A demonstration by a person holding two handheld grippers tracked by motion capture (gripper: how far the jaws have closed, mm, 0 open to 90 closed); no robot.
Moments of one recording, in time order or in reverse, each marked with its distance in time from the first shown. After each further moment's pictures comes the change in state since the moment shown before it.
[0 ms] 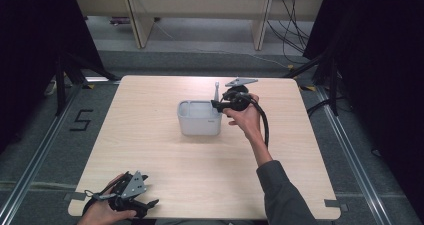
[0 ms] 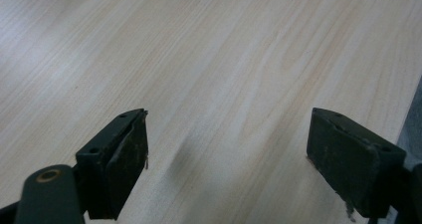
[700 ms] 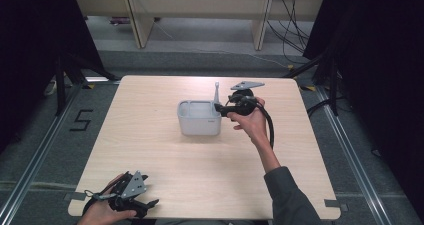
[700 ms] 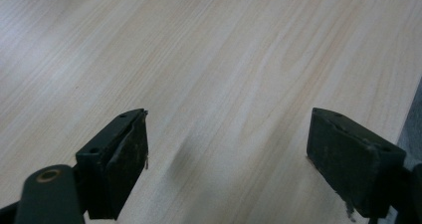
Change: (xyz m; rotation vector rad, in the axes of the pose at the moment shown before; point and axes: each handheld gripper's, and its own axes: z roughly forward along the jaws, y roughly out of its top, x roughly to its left) left arm 0.000 0.000 0.000 0.000 0.002 -0.001; right arm 0.000 -0.010 -0.019 -0.014 0.011 0.000
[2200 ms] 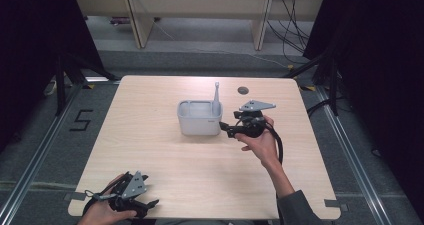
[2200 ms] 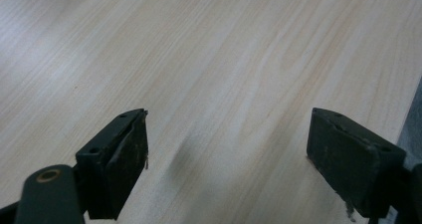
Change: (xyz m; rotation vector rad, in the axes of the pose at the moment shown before) left arm -0.001 0.000 0.000 -0.002 0.006 0.001; right arm 0.021 -0.046 -0.036 -0.050 0.031 -0.016
